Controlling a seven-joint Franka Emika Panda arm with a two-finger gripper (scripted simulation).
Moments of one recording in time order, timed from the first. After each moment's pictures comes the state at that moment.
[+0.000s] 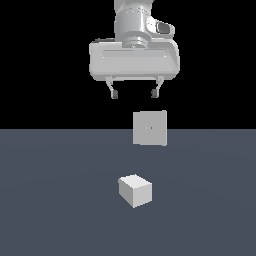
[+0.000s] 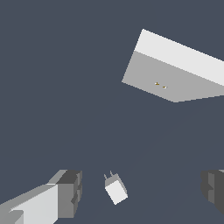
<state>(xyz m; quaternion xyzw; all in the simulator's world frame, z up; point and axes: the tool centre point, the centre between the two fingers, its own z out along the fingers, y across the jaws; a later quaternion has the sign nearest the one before) -0.003 -0.016 0.178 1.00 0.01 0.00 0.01</state>
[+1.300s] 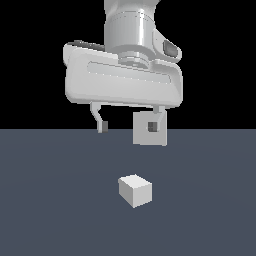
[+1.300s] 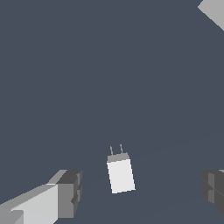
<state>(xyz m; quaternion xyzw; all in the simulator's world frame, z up) -0.079 -0.004 0.102 0.98 0.18 0.00 0.00</state>
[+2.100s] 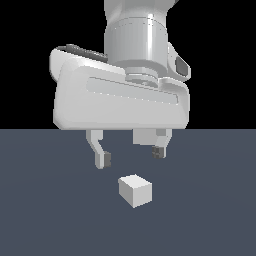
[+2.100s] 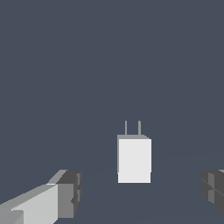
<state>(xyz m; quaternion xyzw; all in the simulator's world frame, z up) -0.117 -0.009 0.061 0.96 0.27 0.01 0.00</state>
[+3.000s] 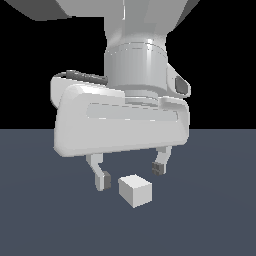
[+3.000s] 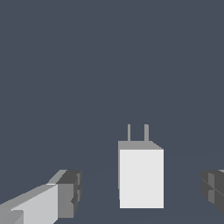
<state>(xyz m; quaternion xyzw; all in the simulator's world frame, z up) -0.116 -0.009 0.034 0.96 0.27 0.01 0.00</state>
